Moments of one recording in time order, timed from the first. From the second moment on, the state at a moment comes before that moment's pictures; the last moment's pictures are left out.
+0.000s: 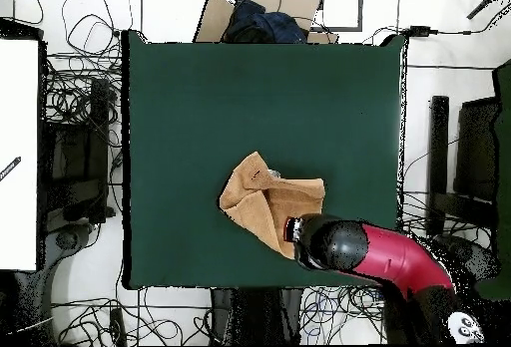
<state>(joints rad) -0.70 -0.88 0.24 2.06 -0.28 0.59 1.57</state>
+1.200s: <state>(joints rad) -0.49 -0.81 0.24 2.02 -0.17 0.58 1.57</state>
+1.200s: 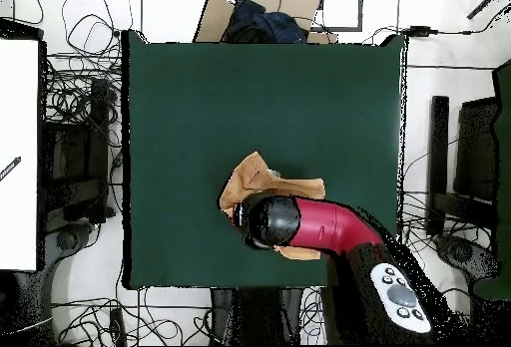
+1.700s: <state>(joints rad) -0.49 -0.73 0.24 2.02 -0.08 0.49 1.57</state>
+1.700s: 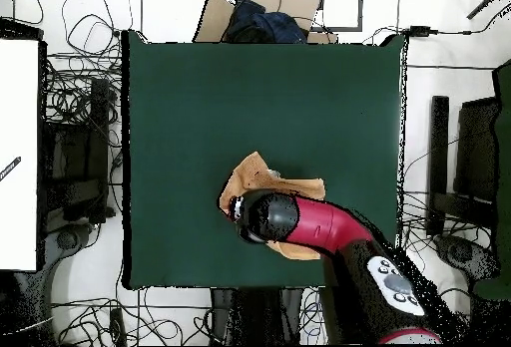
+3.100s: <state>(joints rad) -0.47 -0.59 0.22 1.97 -0.09 0.38 1.57</state>
